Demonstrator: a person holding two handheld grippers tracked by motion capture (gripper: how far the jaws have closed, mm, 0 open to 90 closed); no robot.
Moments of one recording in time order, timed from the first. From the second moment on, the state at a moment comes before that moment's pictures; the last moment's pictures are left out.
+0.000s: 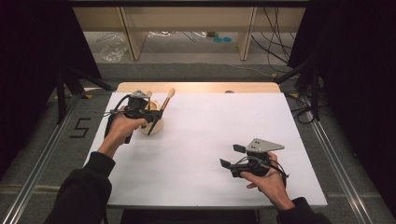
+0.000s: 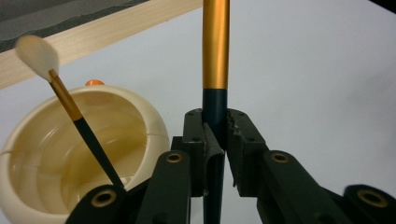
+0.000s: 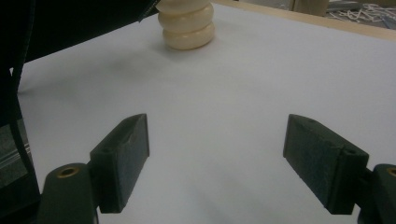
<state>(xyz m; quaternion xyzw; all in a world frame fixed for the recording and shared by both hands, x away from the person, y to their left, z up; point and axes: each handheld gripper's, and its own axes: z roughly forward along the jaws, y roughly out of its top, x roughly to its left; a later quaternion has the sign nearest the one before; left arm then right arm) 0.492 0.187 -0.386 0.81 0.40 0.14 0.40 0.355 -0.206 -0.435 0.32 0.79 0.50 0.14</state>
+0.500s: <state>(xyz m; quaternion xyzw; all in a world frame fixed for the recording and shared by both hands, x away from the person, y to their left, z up) 0.489 0.195 -0.377 0.77 0.42 0.15 0.45 0.356 -0.206 -0.436 0.32 0.79 0.50 0.14</state>
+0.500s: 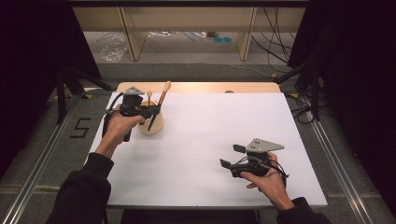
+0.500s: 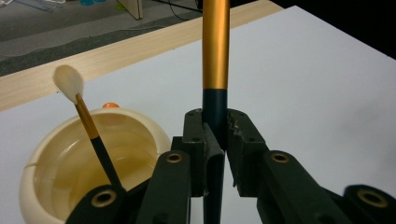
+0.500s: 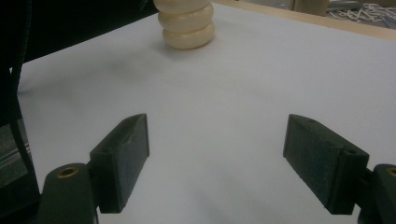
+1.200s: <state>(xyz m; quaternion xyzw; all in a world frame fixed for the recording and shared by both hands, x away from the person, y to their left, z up) 0.496 0.207 -0.359 0.74 0.43 0.19 0.48 0.356 -0.206 -0.436 0.32 0.79 0.50 0.14</state>
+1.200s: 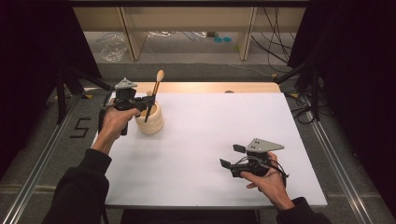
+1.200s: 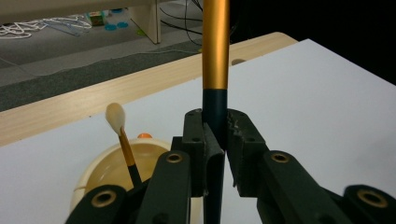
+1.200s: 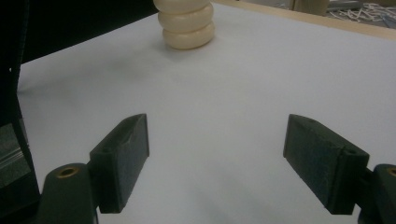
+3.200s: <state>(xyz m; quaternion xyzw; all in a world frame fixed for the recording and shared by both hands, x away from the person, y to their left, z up) 0.532 0.225 -0.414 0.68 0.48 0.23 0.51 0.356 -0.206 -0.436 0.32 0.79 0.50 0.13</state>
